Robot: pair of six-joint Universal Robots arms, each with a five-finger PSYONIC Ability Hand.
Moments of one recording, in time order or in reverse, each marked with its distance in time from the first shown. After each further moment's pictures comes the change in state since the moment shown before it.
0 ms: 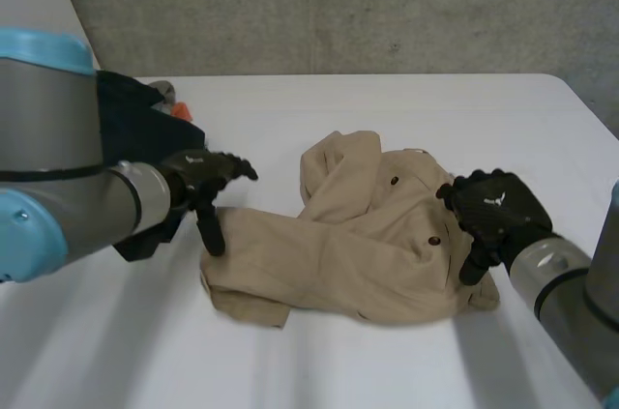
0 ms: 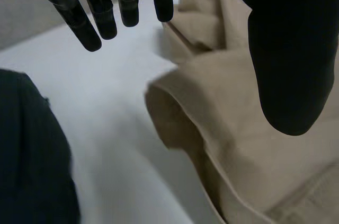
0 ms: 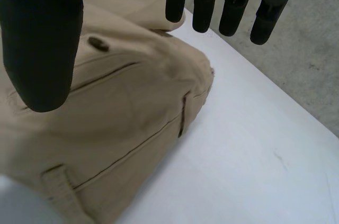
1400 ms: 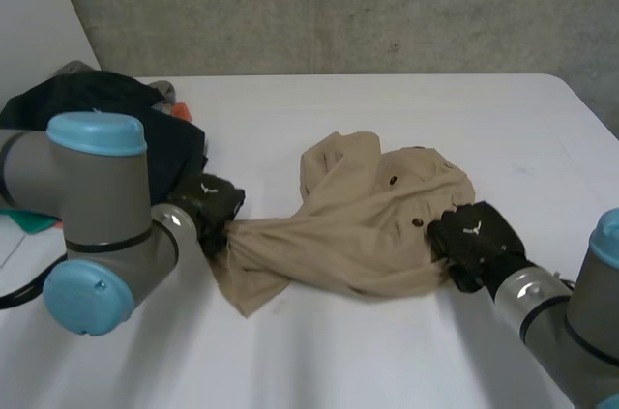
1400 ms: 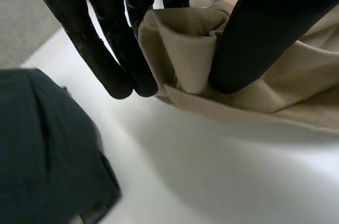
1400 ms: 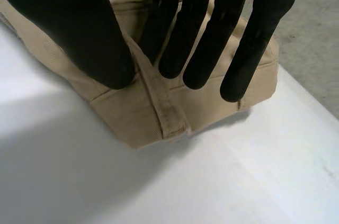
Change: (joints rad) left arm -0.076 -0.046 -0.192 0.329 -0.178 0.245; right arm -0.084 0.141 0.137 -0.276 -0.194 -0.117; left_hand 0.906 0.981 0.962 0.988 0.915; right_hand 0.759 0.859 0.851 0.865 0.798
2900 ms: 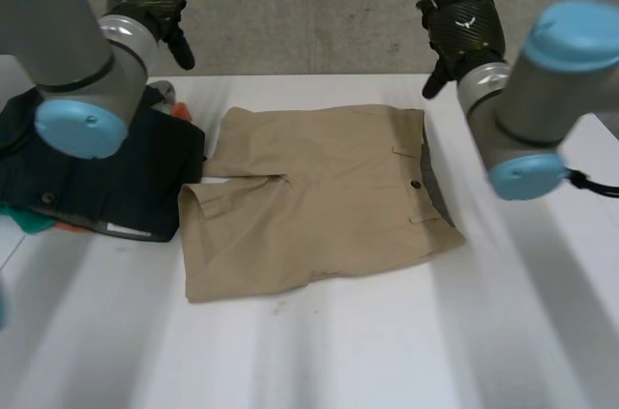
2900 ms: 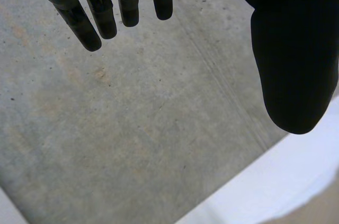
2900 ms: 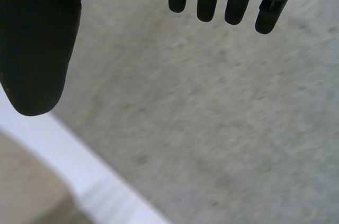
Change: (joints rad) left arm 0.097 -0.212 0.857 -0.013 -0.045 -0.170; right arm 0.121 0.440 -1.148 0.193 0.237 0.192; left_hand -0.925 -0.981 -0.966 -0.990 -0.918; right_hand -0.860 -0.973 -0.967 -0.973 -0.906
